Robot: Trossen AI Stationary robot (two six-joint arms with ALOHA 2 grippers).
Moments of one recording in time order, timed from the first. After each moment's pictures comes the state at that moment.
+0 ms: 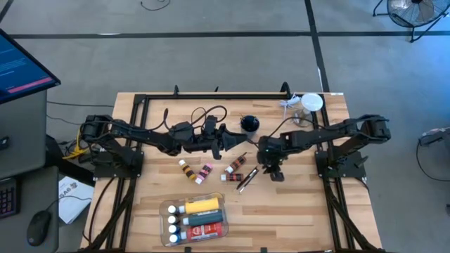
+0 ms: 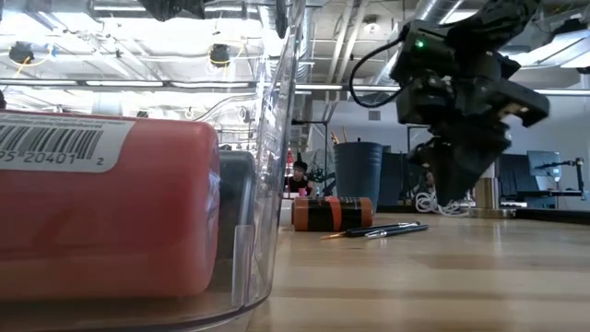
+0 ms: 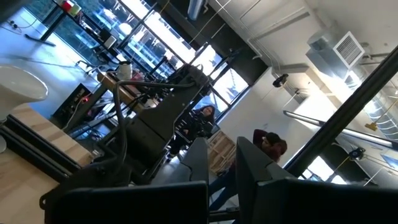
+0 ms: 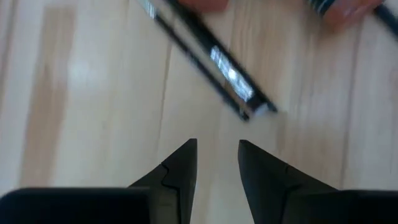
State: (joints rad) left arm -0.05 1.60 0.98 0.90 -0.10 -0.74; right arm -0.04 1.49 0.71 -0.40 -0.30 -0.08
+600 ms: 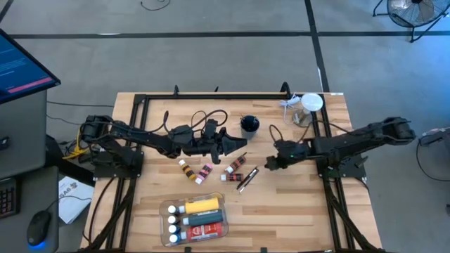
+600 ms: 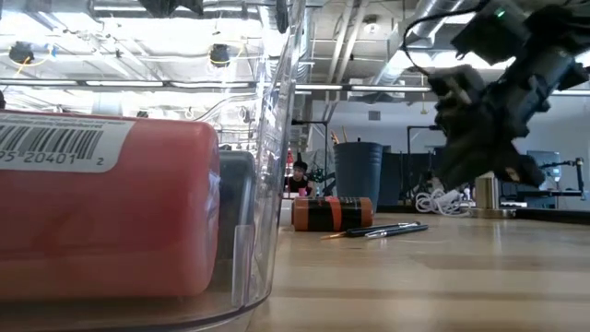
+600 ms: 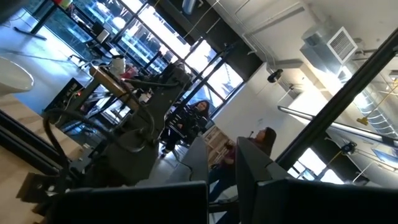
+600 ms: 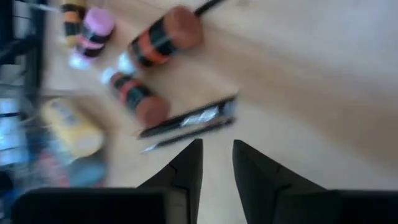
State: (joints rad) left arm -0.08 1.60 0.97 0.90 -0.10 -0.74; right arm 0.07 1.15 0.39 -0.05 -0.01 1.26
